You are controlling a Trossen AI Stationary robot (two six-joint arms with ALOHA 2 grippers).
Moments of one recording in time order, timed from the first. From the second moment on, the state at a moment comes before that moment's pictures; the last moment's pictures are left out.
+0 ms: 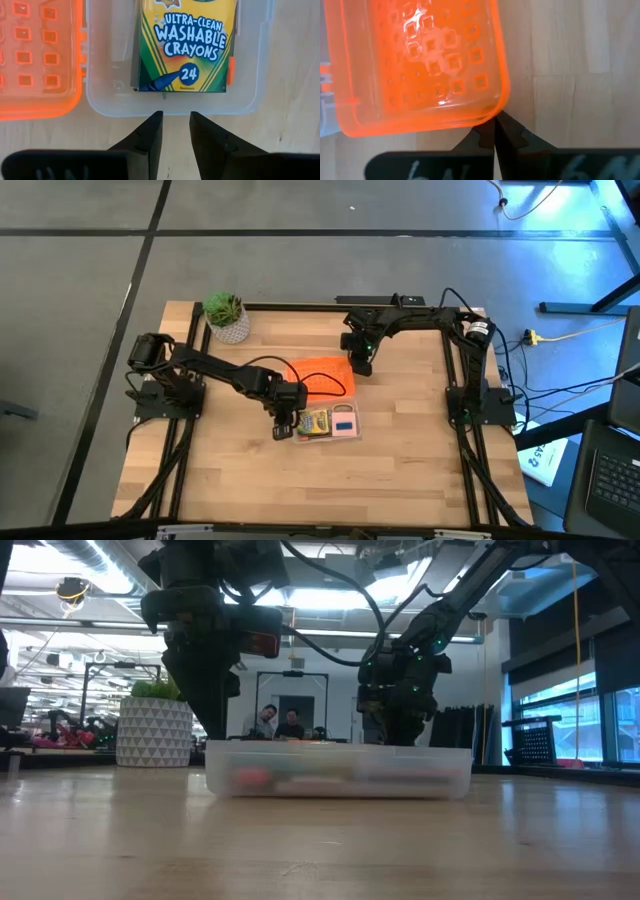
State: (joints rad) left arm -0.09 1.66 1.02 -0.57 0.11 -0.33; right arm -0.53 1.96 1.20 -0.54 -0.42 -0.40
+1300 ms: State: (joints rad) left arm -0.08 1.66 1.01 -0.58 0.10 -0.33; right arm -0.53 1.87 1.24 -0.61 -0.49 -0.66
